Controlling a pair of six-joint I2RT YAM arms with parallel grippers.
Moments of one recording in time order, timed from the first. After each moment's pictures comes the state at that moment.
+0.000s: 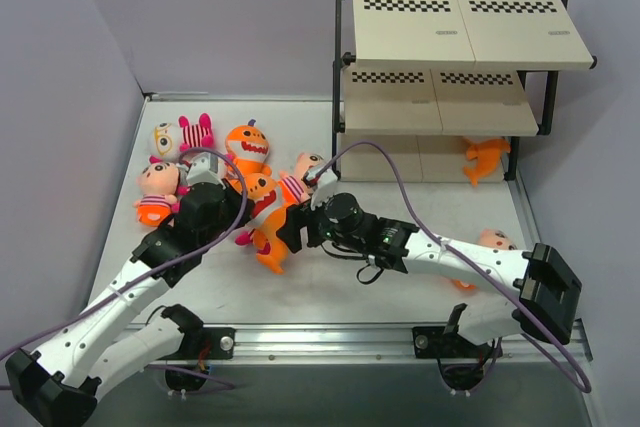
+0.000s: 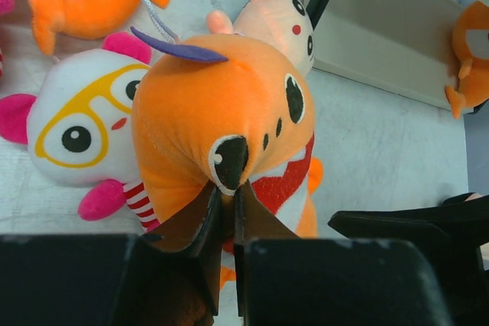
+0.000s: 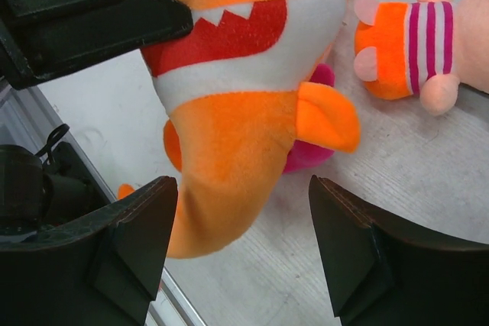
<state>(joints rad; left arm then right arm) -0.60 0.84 0.78 -0.44 -0.30 -0.79 1.06 1.35 0.88 0.06 0.10 0.45</state>
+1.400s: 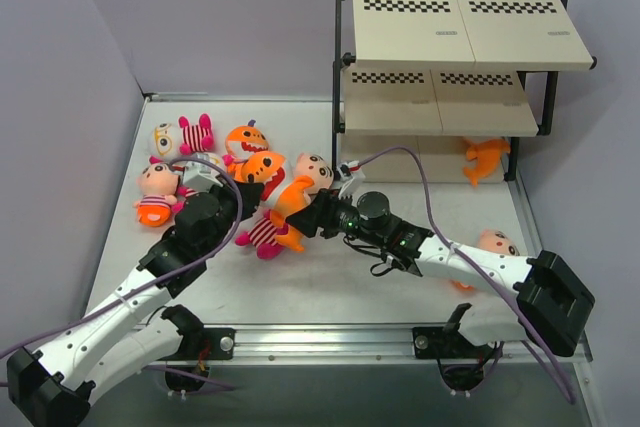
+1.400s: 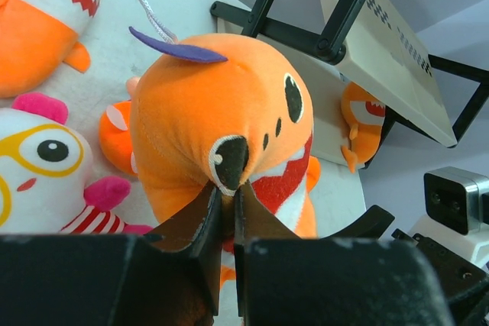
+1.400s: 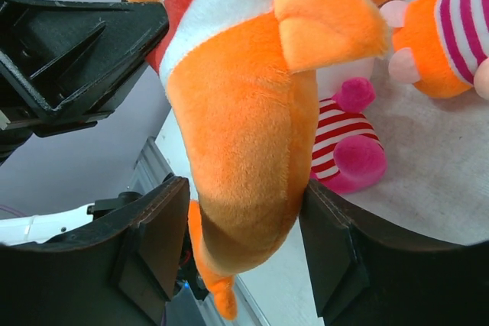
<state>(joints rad) -0.67 0.79 0.66 -0.08 -0.37 -0.89 0.91 1.28 0.67 0.40 -0.10 0.80</state>
